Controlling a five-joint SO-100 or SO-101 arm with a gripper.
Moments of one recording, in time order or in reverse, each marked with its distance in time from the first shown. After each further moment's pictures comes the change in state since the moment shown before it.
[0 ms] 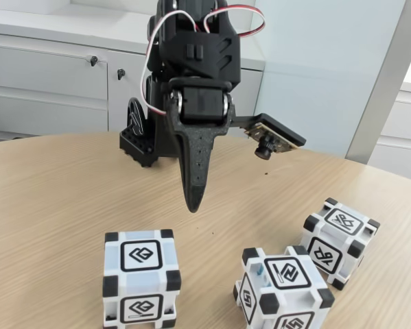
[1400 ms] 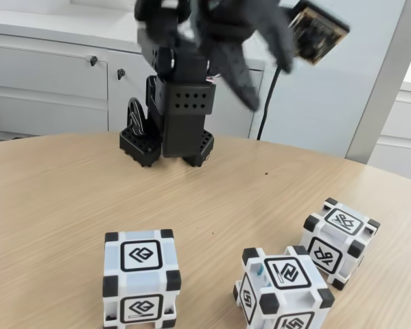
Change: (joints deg) arm -11.4 -16.7 -33.4 0.0 -4.0
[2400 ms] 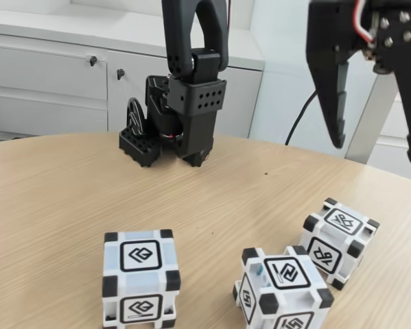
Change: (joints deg) arm -23.8 -71.7 -47.2 17.6 -3.8
